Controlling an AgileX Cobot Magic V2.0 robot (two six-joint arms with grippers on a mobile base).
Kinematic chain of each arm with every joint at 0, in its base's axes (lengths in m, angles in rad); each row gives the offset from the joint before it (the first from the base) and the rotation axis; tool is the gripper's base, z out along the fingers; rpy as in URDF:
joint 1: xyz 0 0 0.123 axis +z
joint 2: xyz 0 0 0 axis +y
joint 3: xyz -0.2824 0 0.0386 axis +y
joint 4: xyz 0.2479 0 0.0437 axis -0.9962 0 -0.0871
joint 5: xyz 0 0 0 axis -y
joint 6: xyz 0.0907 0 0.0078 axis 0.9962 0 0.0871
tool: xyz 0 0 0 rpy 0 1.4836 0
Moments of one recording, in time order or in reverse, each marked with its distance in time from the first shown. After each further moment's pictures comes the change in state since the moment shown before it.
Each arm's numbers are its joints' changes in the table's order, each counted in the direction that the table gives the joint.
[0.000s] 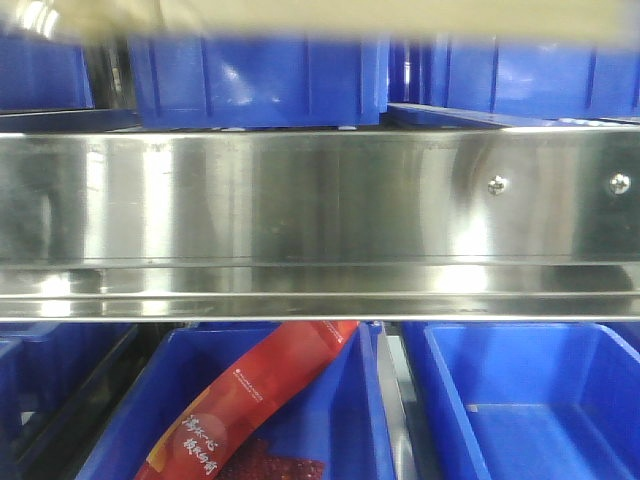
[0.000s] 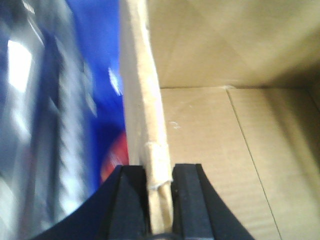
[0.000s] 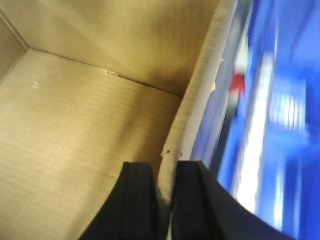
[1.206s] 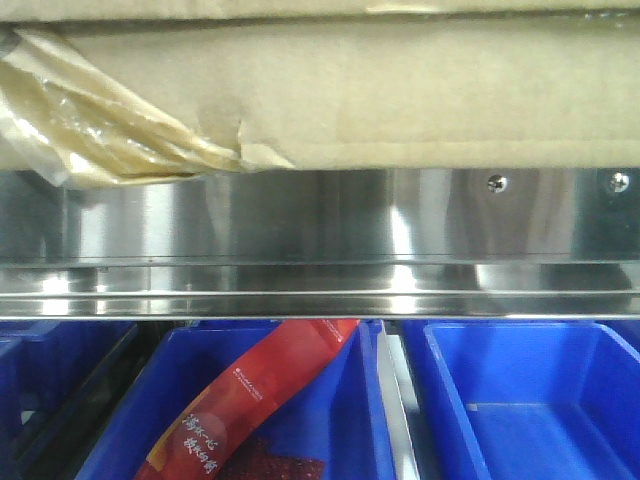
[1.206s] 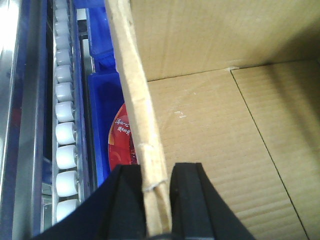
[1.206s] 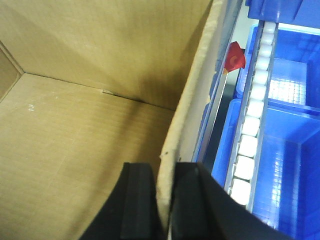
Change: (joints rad) left arm -0.131 -0.056 0.177 -0.125 0.016 -0.103; right arm 0.000 -0.042 0.169 0.001 0.123 0.000
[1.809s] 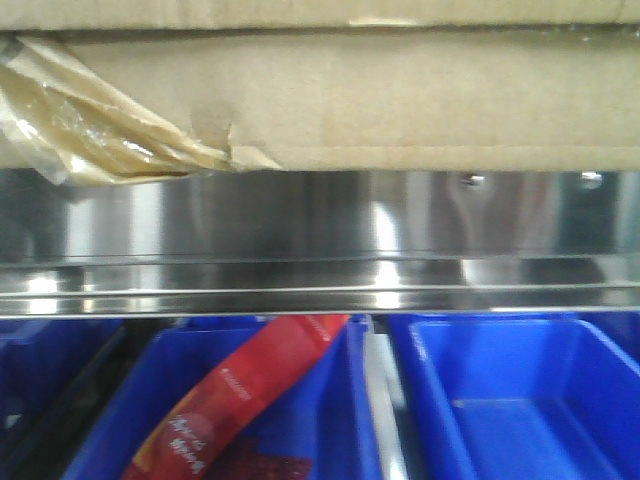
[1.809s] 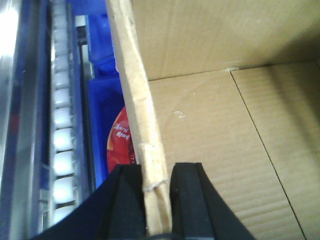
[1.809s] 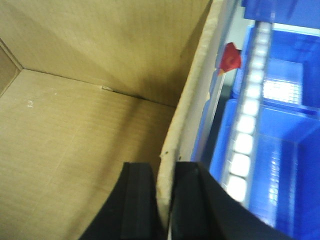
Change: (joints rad) left arm 0.000 0.000 0.000 -0.007 0.015 0.000; right arm 0.000 0.006 0.000 0.001 0.015 -0.002
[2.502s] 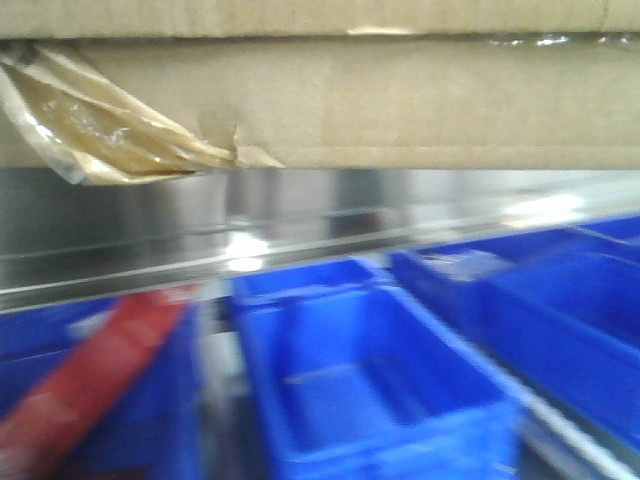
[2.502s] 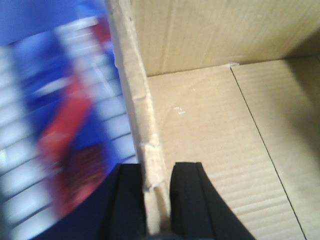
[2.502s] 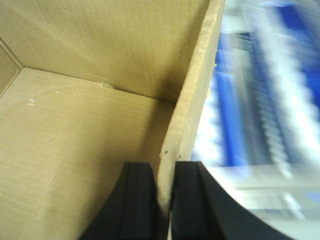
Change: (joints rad) left arm 0.000 -0.002 0.000 -0.006 0.011 0.000; right arm 0.000 0.000 0.000 0.002 0.020 -0.002
